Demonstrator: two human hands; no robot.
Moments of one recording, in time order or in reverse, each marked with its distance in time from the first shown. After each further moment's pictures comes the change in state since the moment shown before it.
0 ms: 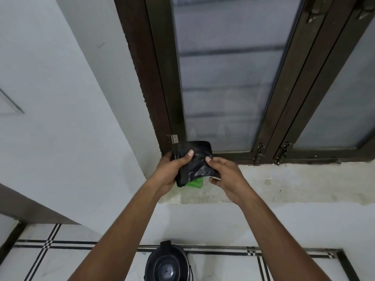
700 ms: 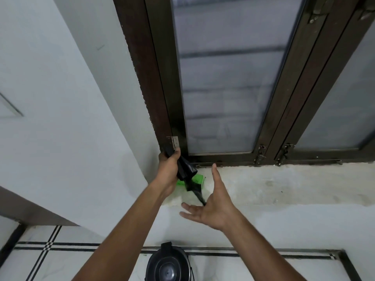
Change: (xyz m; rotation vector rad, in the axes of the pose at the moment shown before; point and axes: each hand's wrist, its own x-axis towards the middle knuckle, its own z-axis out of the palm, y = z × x) left_hand 0.021 -0.009 0.003 -0.077 0.262 0.017; right_hand -0.033 0.040 0.038 0.578 0.017 0.642
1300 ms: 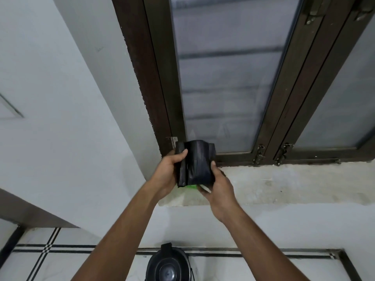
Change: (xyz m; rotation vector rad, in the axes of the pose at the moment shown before) left_hand -0.039 0.028 -0.004 -0.016 -0.341 -0.104; right_hand 0.003 -0.012 0.012 -0.118 0.072 -0.561
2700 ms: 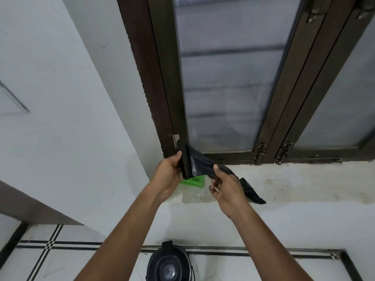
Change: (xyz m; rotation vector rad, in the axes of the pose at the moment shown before) left_hand 0.005 -0.020 -0.011 -0.120 0.135 0.001; right_hand 0.026 0.000 -0.034 0.008 0.008 -0.008
